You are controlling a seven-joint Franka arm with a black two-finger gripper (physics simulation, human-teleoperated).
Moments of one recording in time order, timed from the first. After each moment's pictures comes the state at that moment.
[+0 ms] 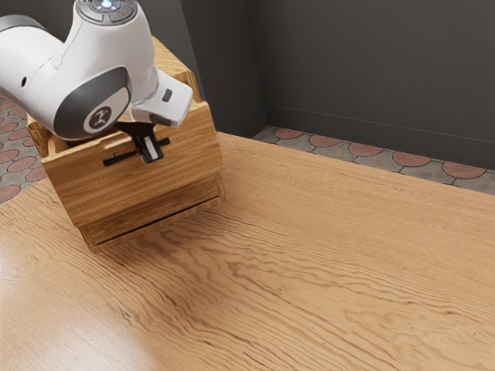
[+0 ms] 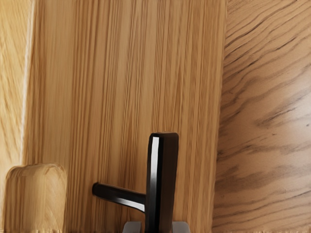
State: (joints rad) arm 0.45 -0.11 -0.34 -1.71 0.46 1.89 0.43
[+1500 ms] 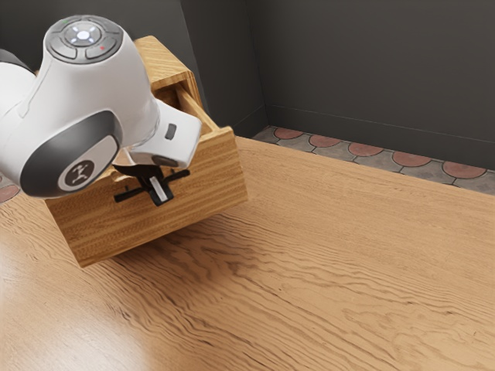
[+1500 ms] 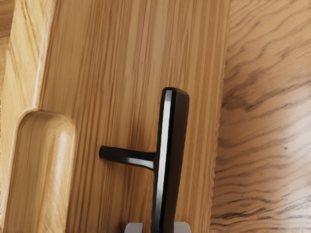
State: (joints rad) arm 0.44 -0.41 -0.44 -1.98 0.30 1.93 0.34
